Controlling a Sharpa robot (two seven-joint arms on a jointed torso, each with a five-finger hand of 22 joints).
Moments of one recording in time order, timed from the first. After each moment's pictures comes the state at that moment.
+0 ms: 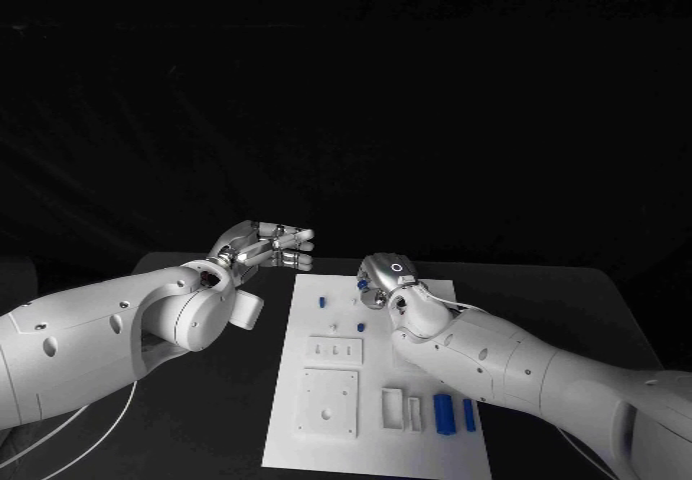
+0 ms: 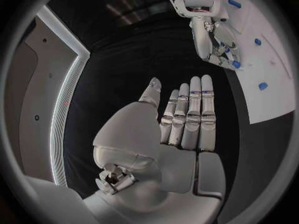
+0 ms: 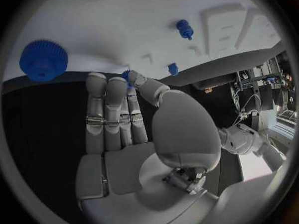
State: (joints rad) left arm 1.36 -0.77 -0.12 1.45 -0.14 -0.30 0.30; left_hand 1.31 0.10 -0.09 -0.04 0.09 1.01 0.14 0.06 0.07 1.16 0.11 0.06 0.06 1.22 0.09 0.15 0.07 0.08 1.07 0.07 0.29 0.15; right arm 1.06 -0.31 0.08 0.89 -1.90 -0.58 -0.36; right_hand 1.28 -0.15 0.69 -0.20 0.05 1.27 0.08 0.06 0.08 1.33 0.03 0.06 0.06 1.43 -0.06 0.89 0.57 0.10 1.44 -0.08 0.49 1.22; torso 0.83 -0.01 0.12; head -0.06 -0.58
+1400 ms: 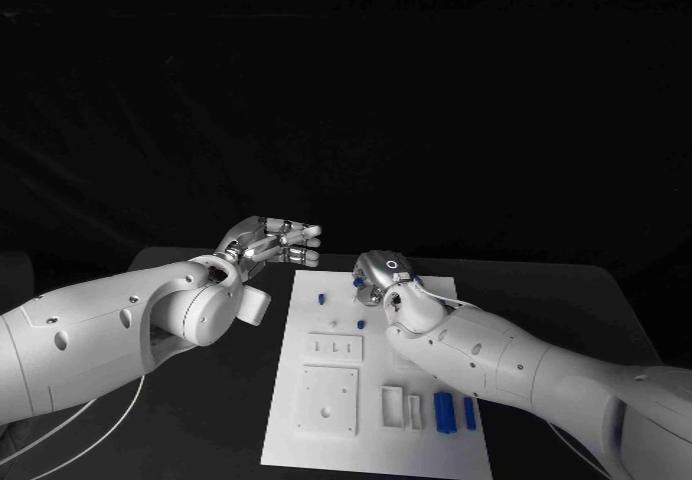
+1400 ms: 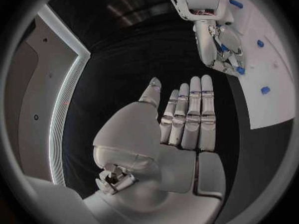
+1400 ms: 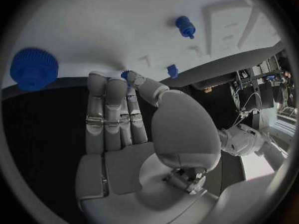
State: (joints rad) left arm 1.37 -0.74 -0.12 1.43 -0.15 -0.30 0.30; left_hand 1.31 0.10 -0.09 -0.04 0.09 1.01 0.14 0.06 0.07 1.16 0.11 0.06 0.06 1.22 0.09 0.15 0.07 0.08 1.06 0.06 0.30 0.15; right arm 1.07 -0.29 0.08 0.87 -1.87 -0.57 -0.35; right_hand 1.28 -0.15 0.69 -0.20 0.05 1.25 0.09 0.06 0.07 1.30 0.04 0.06 0.06 1.43 -0.06 0.89 0.56 0.11 1.46 -0.07 0.41 1.25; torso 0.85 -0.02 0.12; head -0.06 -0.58
